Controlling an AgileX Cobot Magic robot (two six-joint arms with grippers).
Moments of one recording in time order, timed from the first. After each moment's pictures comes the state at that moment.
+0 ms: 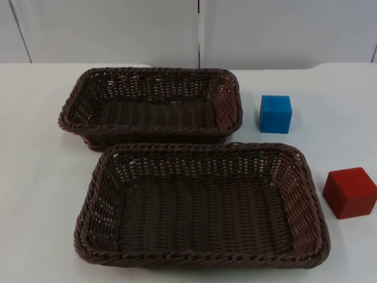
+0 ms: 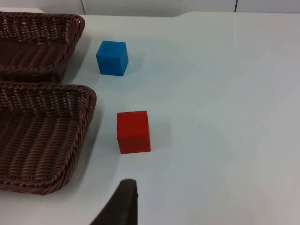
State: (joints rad) right arm 0.13 0.00 -0.52 0.01 1.08 0.01; left arm -0.01 0.92 -0.90 -0.58 0.78 0.56
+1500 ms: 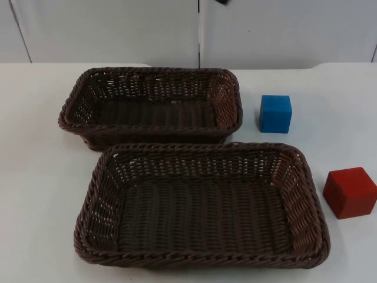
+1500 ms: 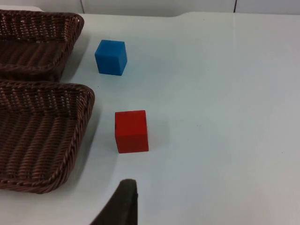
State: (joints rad) right arm 0.13 0.00 -0.52 0.00 1.08 0.00; left arm -0.44 1.80 -1.58 -0.51 0.77 0.80
